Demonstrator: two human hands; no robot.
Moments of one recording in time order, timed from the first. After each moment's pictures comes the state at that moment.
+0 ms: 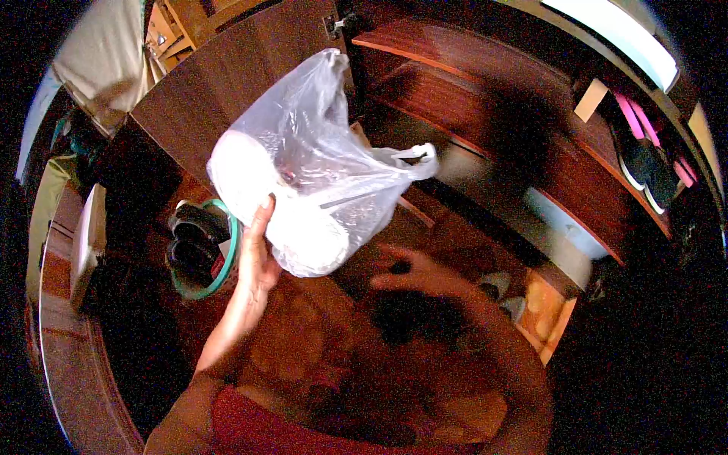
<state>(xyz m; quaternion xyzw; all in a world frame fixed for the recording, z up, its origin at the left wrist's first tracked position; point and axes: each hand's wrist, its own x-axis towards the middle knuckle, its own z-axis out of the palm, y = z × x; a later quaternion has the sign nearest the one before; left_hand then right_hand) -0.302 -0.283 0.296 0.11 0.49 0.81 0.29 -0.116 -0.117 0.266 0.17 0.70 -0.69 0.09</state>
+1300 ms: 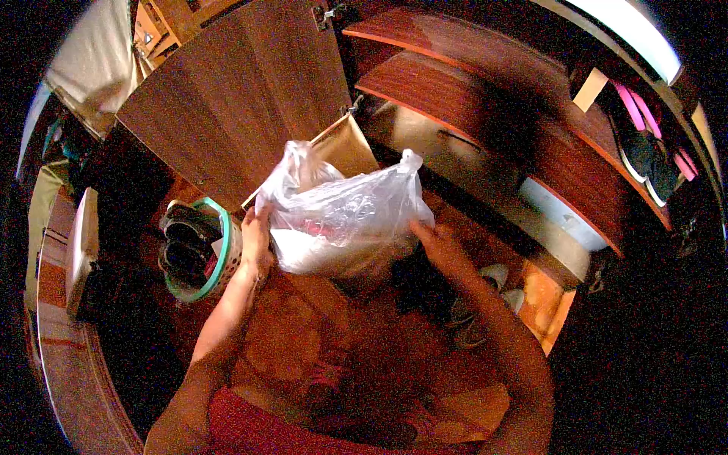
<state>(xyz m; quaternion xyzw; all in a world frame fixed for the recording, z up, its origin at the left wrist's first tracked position) -0.360 -0.272 0.217 0.03 0.63 0.75 0.21 -0.109 -0.080 0.229 0.38 0.70 -0.60 -0.07</state>
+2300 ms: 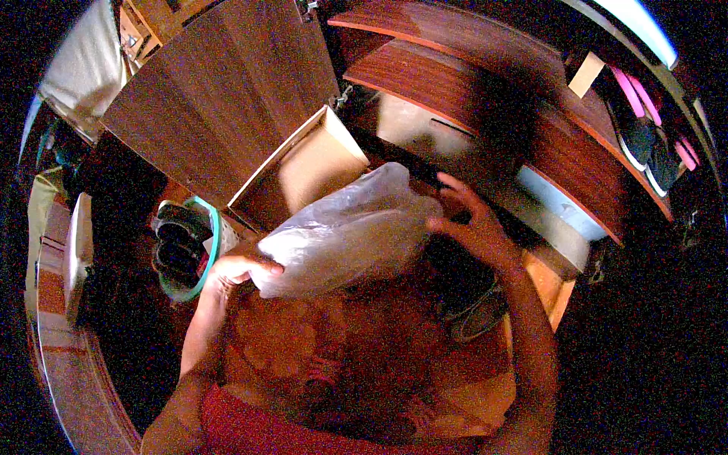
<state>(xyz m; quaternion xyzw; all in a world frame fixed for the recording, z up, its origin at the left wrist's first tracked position) -0.346 -0.314 0.263 0.27 0.59 0.47 0.61 -0.073 -0.055 0.286 0.30 0.77 -0.55 -0.14</state>
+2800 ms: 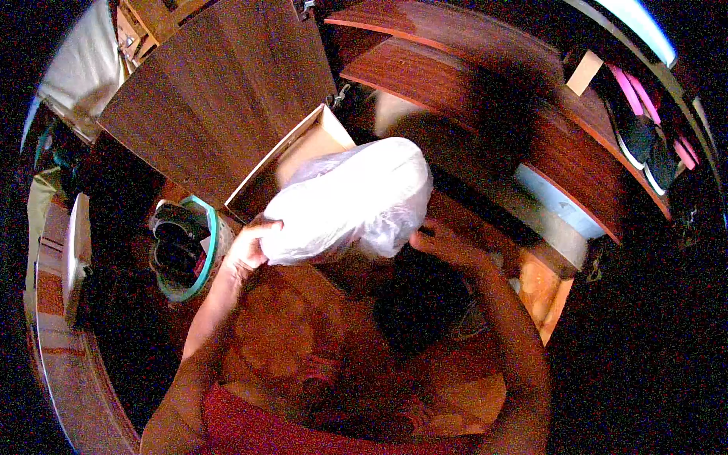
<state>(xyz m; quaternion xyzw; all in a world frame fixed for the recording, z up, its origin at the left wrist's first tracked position) -0.341 -0.279 0.247 0.19 0.47 0.66 0.56 -0.074 -0.063 0.241 0.21 0.67 -0.71 0.02</state>
